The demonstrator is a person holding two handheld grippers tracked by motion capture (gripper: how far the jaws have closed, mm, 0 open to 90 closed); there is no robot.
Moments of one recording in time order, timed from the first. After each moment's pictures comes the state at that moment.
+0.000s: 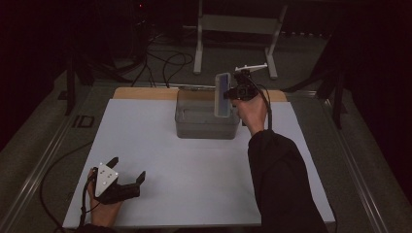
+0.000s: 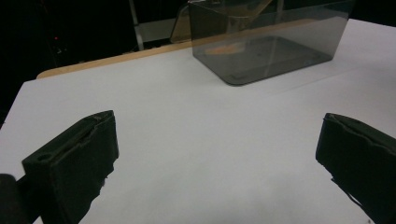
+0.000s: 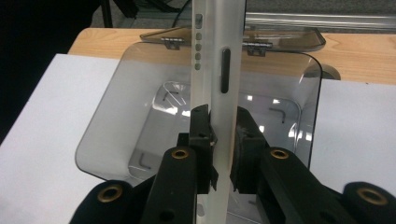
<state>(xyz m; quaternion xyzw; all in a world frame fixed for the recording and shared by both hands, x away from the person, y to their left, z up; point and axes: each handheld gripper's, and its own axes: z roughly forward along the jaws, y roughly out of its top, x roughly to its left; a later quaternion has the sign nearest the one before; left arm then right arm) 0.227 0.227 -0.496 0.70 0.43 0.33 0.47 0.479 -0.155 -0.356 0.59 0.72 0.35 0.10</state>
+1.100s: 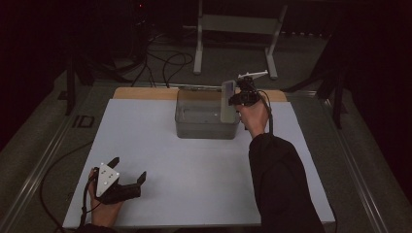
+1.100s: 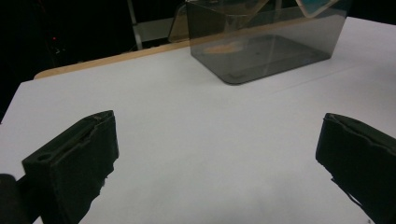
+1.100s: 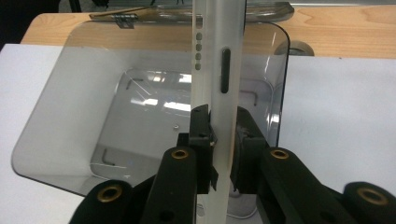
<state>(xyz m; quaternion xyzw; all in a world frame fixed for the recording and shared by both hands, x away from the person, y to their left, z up) 0.227 0.225 -0.496 0.70 0.43 0.32 0.47 0.486 -0.168 -0.386 0.62 0.71 0.32 0.11</state>
